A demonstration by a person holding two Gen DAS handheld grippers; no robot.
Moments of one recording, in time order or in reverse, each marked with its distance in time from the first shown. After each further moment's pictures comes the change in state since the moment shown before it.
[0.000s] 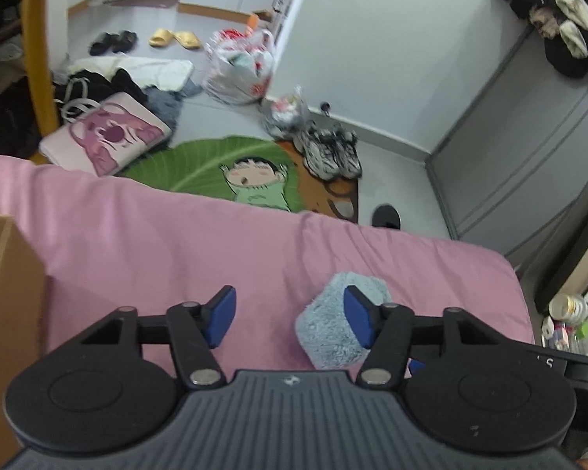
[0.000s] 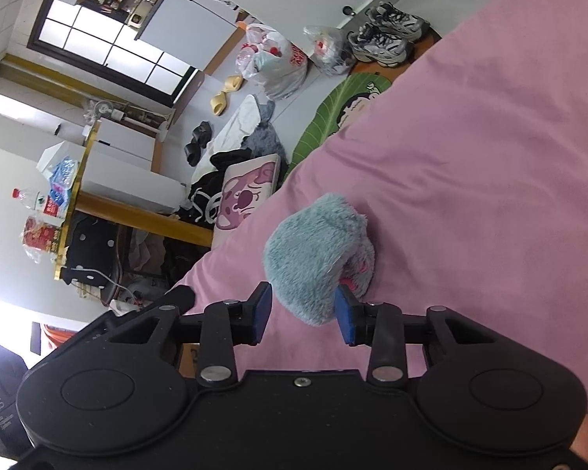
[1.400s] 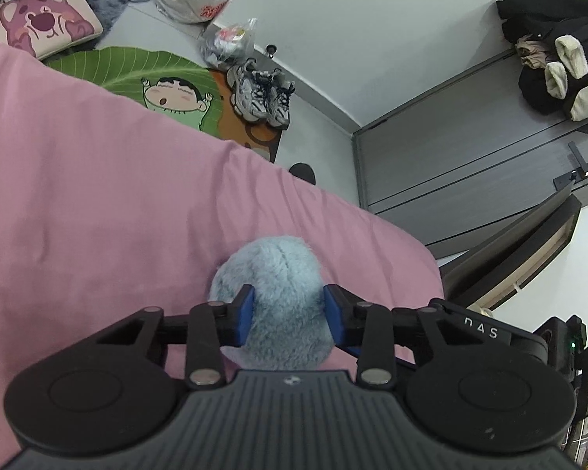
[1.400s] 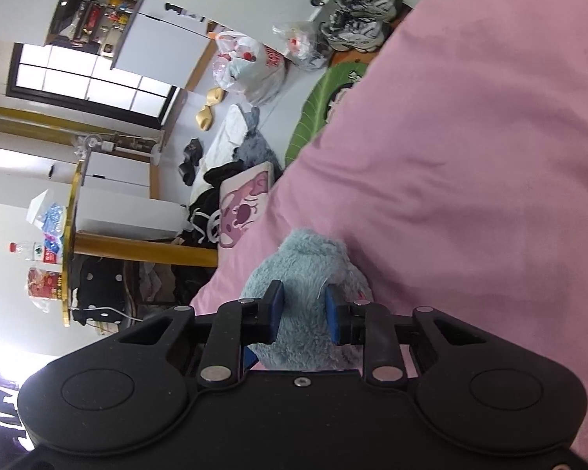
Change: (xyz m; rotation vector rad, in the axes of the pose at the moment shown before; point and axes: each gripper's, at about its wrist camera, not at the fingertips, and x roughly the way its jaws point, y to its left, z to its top) left arm 0.069 0.017 -0.017 -0.228 0.149 -0.346; right arm 0.032 -0.021 0.018 0.150 0.001 0.047
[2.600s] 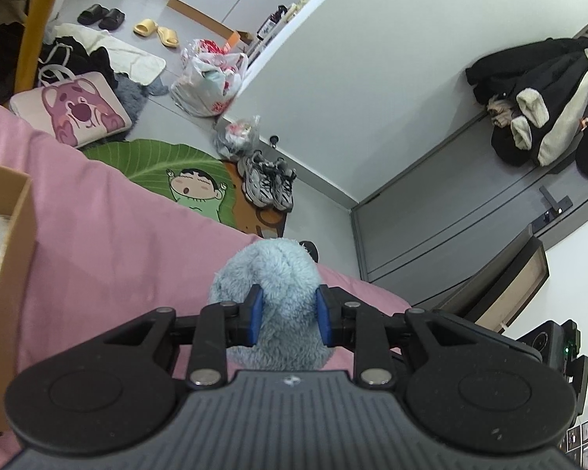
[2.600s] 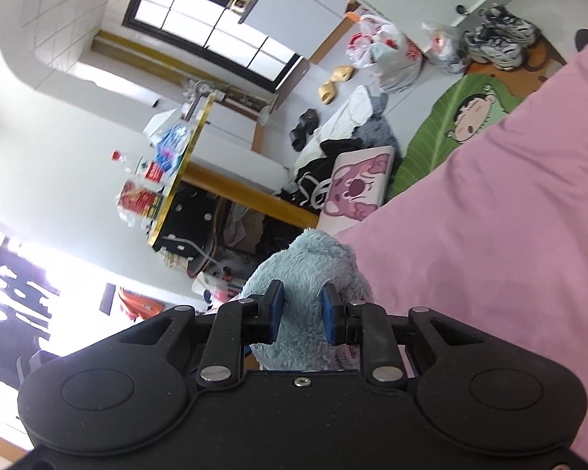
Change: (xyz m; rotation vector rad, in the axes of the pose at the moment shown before) left arm -0.155 -0.006 -0.014 0.042 -0.253 0.033; right arm -0.029 0.095 -0.051 -0.283 0.048 0.251
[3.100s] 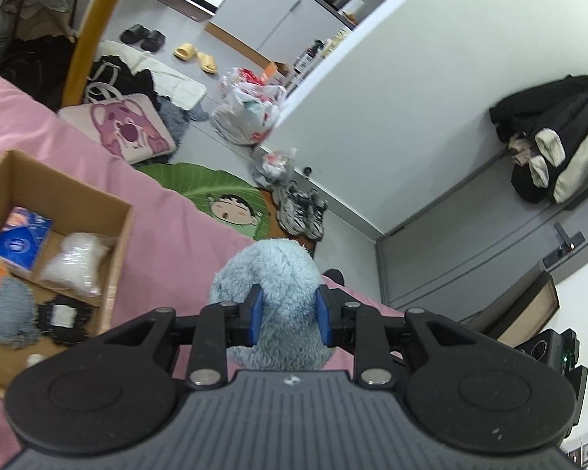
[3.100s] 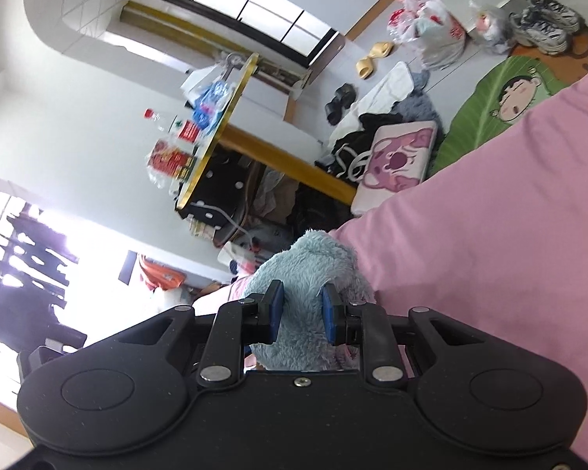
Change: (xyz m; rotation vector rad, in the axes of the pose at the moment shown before) left arm -0.069 0.042 0.010 -0.059 -0.086 0.076; right arm 0.036 0.051 -0.040 -0.054 0.067 0.074
